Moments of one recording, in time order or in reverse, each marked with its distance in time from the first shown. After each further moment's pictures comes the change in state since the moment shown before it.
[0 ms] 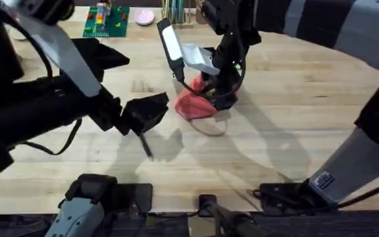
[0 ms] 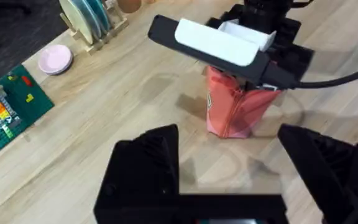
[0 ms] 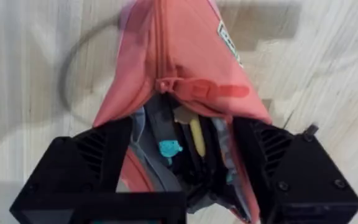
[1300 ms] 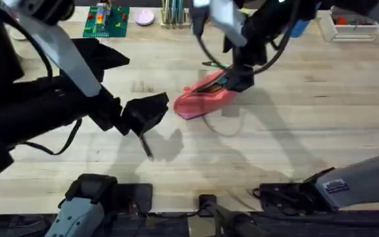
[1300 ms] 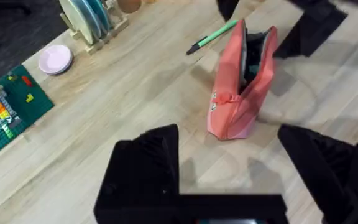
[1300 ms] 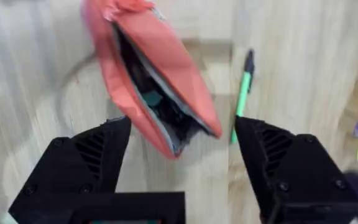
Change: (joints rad) left arm 0.000 0.000 0.000 0.000 0.000 0.000; right arm -0.112 -0.242 0.001 -0.007 0.001 0.210
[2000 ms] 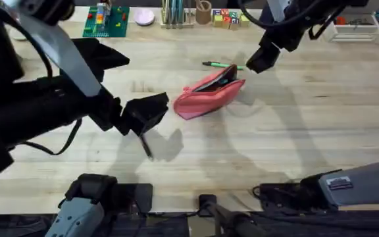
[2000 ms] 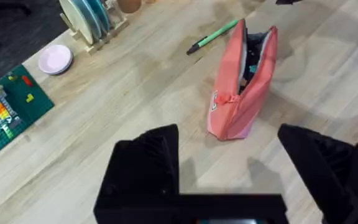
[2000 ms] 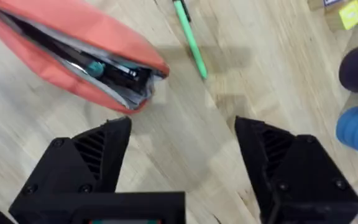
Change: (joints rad) left arm 0.000 0.000 0.000 0.000 0.000 0.000; right arm -0.223 -0.054 0.000 0.016 0.044 0.263
